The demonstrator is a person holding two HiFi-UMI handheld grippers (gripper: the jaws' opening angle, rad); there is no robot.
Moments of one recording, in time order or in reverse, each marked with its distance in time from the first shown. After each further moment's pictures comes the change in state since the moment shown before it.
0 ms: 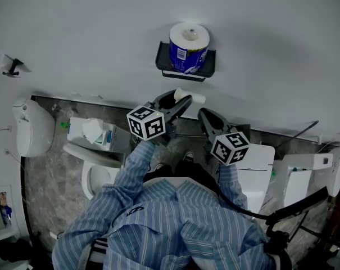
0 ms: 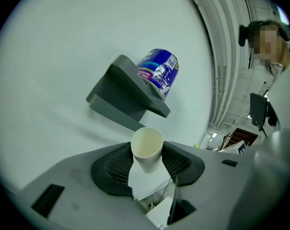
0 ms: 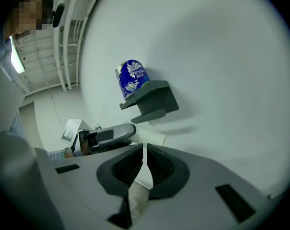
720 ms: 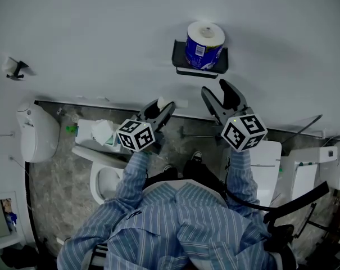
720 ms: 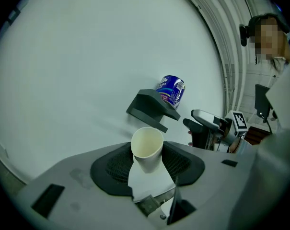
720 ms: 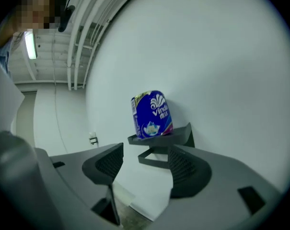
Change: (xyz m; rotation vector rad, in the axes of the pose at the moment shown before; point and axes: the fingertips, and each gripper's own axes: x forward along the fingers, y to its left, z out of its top) left arm -0.109 0.042 0.000 0.004 -0.034 0.165; right arm 0.015 0.051 0.100 -0.162 -0.190 -0.035
